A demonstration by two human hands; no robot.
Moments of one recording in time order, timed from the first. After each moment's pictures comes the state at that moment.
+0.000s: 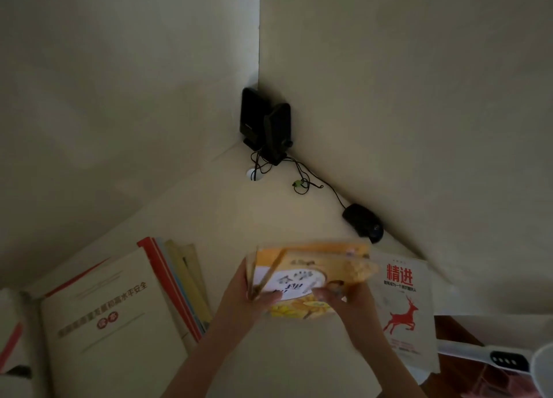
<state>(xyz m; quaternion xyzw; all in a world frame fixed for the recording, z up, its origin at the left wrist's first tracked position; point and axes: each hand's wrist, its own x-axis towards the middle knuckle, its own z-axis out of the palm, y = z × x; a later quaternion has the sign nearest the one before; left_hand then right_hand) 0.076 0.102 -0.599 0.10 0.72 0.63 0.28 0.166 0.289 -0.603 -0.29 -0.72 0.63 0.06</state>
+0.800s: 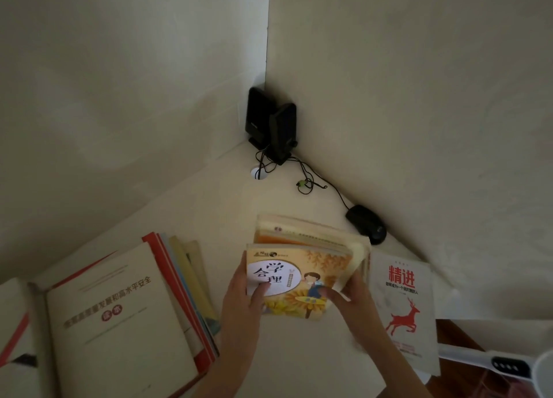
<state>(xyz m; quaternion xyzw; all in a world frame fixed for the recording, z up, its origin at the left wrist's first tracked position) 0.098 0.110 -0.620 -0.04 0.80 0.58 0.14 0.163 0.298 -0.614 -0.29 -0.76 0.58 0.00</state>
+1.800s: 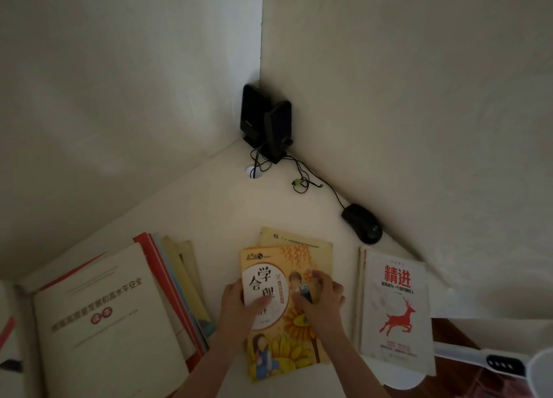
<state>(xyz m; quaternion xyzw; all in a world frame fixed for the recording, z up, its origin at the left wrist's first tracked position) 0.085 0.109 -0.679 -0.09 0.82 0.49 0.30 0.149 0.263 -0.655 -0.40 -0.78 0.48 -0.08</state>
